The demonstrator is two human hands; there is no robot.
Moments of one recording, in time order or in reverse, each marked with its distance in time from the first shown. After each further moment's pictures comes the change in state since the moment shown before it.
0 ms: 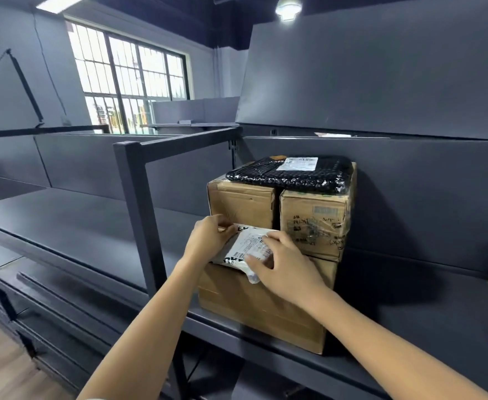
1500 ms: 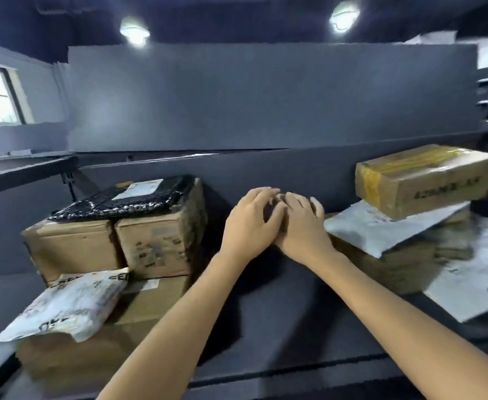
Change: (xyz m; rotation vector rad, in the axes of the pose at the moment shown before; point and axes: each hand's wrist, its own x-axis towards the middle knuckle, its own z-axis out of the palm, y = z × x) left_hand -0.081 0.287 0.117 -0.310 -0.136 0.746; right_hand -0.105 0.144 -0.171 -0.448 0.513 0.299
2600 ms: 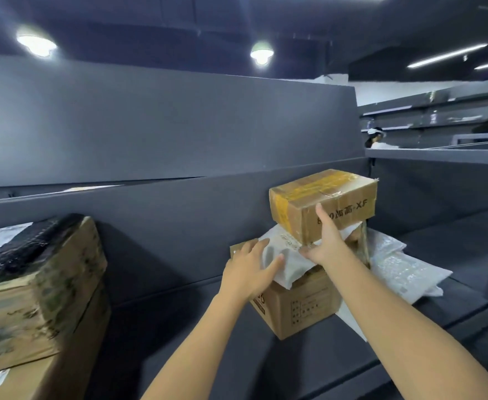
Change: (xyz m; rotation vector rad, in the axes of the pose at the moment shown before) left_hand 0.039 0.062 0.156 -0.013 -0.434 -0.097; right_hand 0.012 0.198 -0.060 1.663 0.349 1.108
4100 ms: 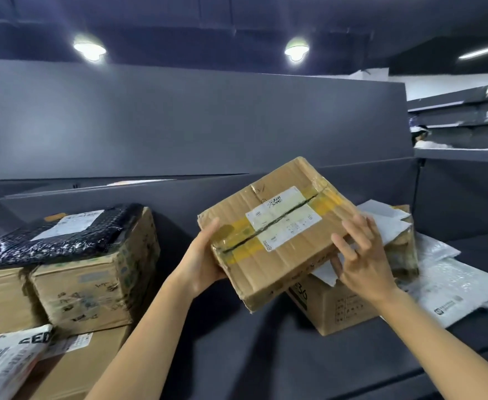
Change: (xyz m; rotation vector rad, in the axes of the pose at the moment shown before) left_hand -0.050 -0.100 -0.112 -1.447 -0.087 -0.258; right_hand 0.003 0.054 -0.031 -1.346 -0.060 -2.240
